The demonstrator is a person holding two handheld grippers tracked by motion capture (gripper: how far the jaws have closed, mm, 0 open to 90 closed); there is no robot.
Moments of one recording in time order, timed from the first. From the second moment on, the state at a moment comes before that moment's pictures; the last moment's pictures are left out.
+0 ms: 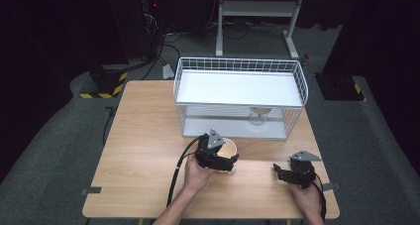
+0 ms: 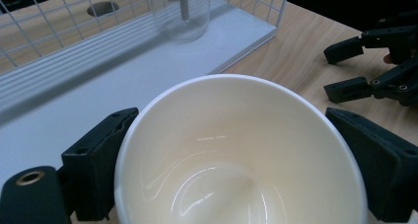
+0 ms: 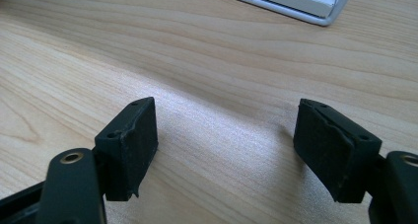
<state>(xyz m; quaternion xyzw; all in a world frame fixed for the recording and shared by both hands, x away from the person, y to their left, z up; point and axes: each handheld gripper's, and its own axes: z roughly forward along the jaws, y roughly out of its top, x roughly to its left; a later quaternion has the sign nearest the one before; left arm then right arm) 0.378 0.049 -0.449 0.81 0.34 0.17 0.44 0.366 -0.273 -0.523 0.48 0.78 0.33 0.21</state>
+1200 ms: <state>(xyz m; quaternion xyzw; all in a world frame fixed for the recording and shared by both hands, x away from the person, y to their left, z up) 0.447 0.047 -0.448 0.78 0.41 0.22 0.43 0.366 -0.273 -0.523 0.48 0.78 0.33 0.21</state>
